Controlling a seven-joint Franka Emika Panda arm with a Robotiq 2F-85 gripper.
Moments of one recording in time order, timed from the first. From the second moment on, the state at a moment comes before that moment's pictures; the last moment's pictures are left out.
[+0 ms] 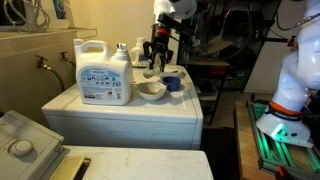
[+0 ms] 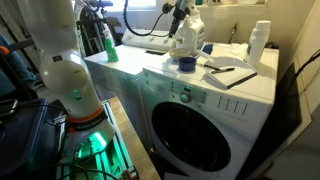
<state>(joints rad) 0.09 0.16 0.11 -1.81 0.56 1.89 0.59</state>
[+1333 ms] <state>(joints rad) 0.03 0.42 0.02 -1.71 0.76 1.17 0.50</state>
